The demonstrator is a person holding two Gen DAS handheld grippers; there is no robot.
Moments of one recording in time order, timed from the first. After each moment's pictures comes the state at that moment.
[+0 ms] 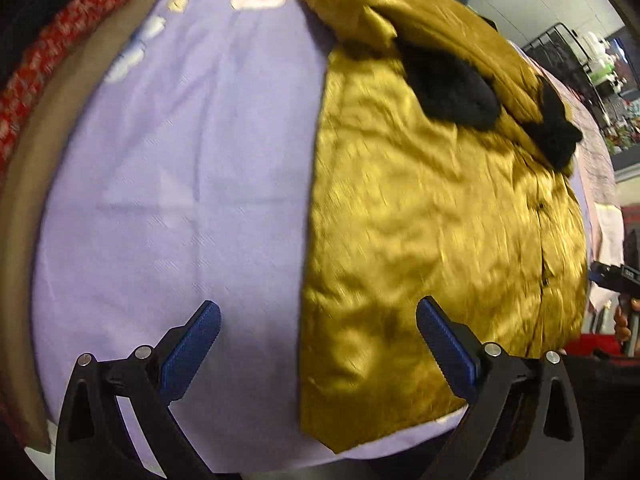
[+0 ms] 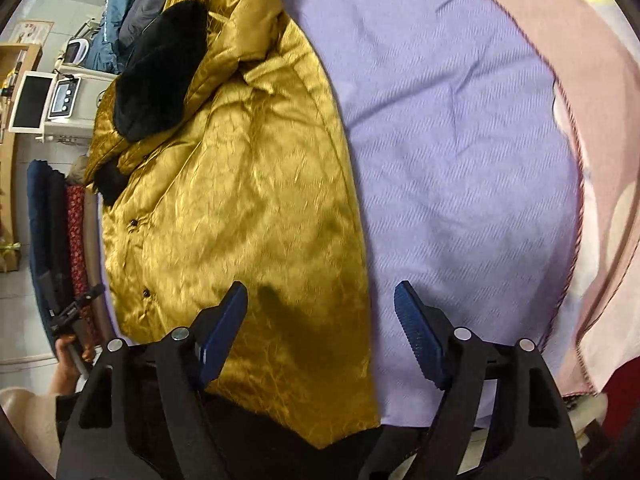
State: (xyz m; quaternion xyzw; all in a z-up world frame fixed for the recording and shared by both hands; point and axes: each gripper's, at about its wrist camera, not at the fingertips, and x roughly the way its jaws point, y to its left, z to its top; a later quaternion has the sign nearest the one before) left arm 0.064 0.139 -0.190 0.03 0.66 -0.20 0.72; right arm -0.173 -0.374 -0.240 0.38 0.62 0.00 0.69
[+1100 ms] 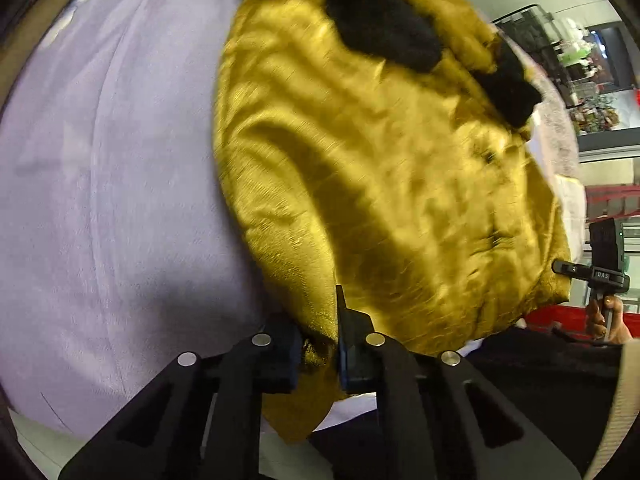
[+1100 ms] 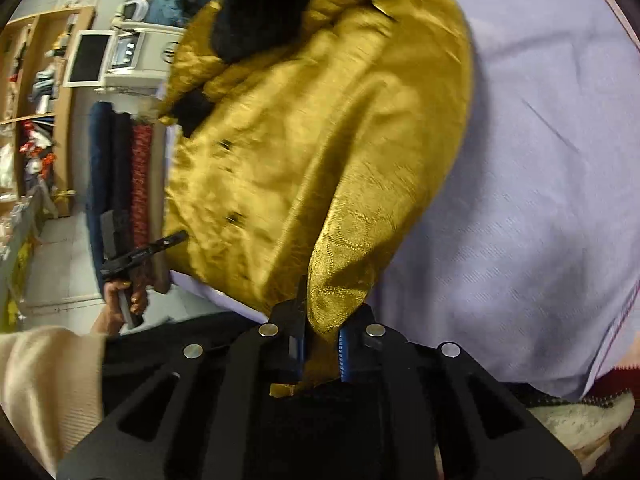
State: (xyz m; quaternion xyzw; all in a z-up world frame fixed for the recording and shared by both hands) left arm 0.038 0.088 -0.191 -0.02 0.70 -0.27 0.66; right arm -0.162 -0.311 -0.206 0.41 0.61 0.14 0.66
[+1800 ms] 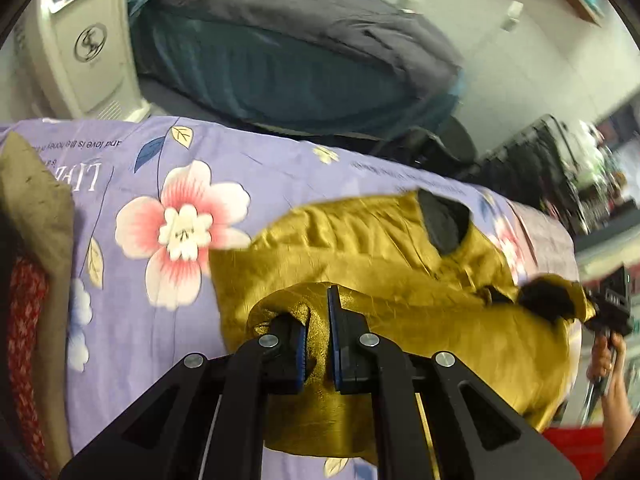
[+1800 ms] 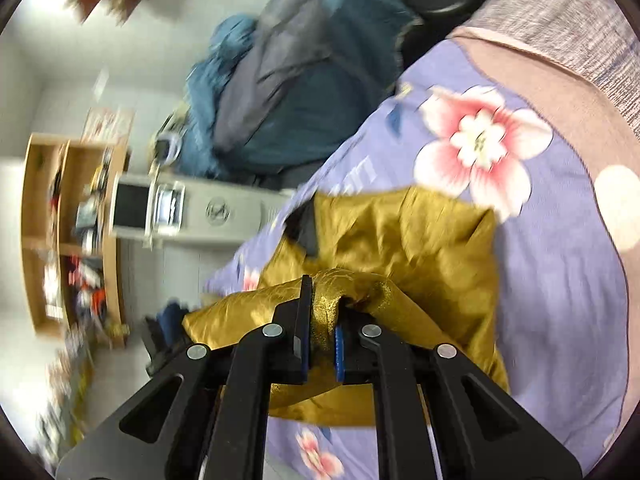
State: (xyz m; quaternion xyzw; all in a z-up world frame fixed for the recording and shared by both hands) left arm 0.323 0.006 -0.090 -0.06 0.59 -0.20 0.78; right arm 0.101 -0.470 -0.134 0.52 0.44 0.06 0.73
